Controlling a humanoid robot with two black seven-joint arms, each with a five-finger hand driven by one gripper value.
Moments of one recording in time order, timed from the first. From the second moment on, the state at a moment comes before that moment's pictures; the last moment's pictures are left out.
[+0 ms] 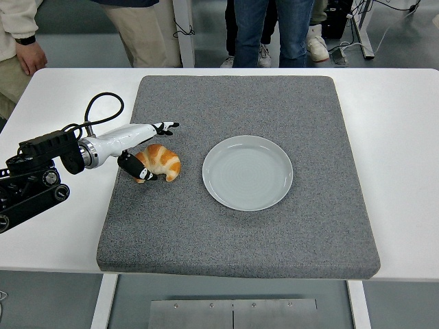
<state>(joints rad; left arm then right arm) -0.92 0.61 -0.23 -1.23 1.38 0.05 -0.04 -0.11 0.00 0.01 0.13 -0.10 0.02 0.41</state>
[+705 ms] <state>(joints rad) -0.92 0.60 -0.23 -1.23 1.37 0.05 -0.06 -0.11 0.00 0.01 0.13 -0.10 0.02 0.41</state>
